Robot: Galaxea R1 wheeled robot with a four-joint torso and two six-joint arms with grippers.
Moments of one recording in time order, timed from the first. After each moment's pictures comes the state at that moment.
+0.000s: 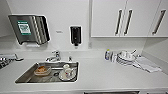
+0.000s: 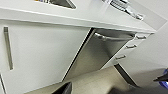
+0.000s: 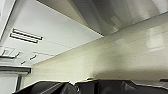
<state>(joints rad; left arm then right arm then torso) 1.19 1.56 -0.94 0.27 -0.31 -0.02 -1.34 2.11 -1.40 -0.13 0.19 0.27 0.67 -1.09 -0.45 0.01</state>
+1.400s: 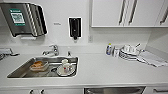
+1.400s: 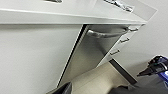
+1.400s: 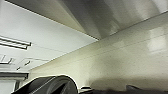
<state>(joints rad) 0.97 1.46 -0.73 0.31 -0.10 -0.06 -1.30 2.09 -1.37 -0.12 0.19 0.31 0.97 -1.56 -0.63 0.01</state>
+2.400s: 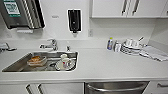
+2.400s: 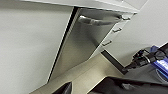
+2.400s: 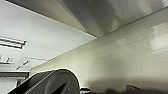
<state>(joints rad) 0.87 1.50 -0.64 0.31 0.07 -0.08 -1.27 2.10 -1.36 -0.12 0.18 0.31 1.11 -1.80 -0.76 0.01</state>
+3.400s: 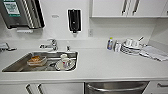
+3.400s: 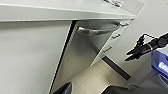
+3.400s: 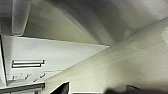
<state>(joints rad) 0.79 1.50 -0.62 0.31 0.06 -0.08 -1.01 1.92 -1.11 -0.11 0.02 0.66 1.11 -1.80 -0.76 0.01</state>
